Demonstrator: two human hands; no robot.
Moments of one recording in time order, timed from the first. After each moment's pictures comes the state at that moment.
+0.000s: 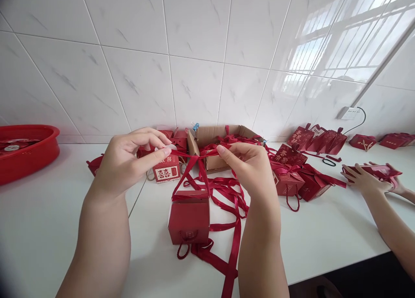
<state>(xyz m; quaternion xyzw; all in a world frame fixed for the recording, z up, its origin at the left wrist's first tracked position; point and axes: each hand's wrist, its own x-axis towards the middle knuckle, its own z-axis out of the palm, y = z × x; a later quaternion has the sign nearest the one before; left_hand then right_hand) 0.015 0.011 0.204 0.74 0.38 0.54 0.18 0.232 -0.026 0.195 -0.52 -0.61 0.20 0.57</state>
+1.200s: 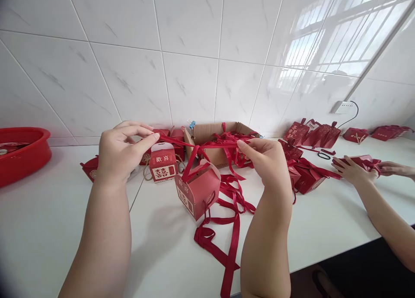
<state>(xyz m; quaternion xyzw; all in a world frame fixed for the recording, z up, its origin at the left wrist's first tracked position) 0.008 0.043 0.194 0.65 0.47 0.59 0.07 0.271 -0.018 0.181 -0.58 -0.54 0.16 0.59</state>
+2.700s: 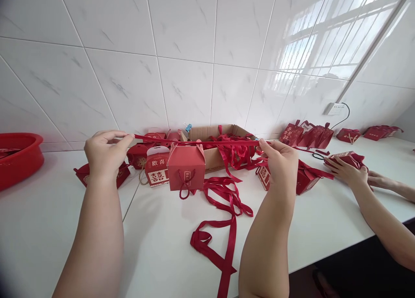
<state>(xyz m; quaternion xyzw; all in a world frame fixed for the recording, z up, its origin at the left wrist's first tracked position) -0.032 0.094 0.170 0.54 0.58 0.61 0.03 0.311 -0.002 0.165 -0.60 -0.34 0.13 0.72</state>
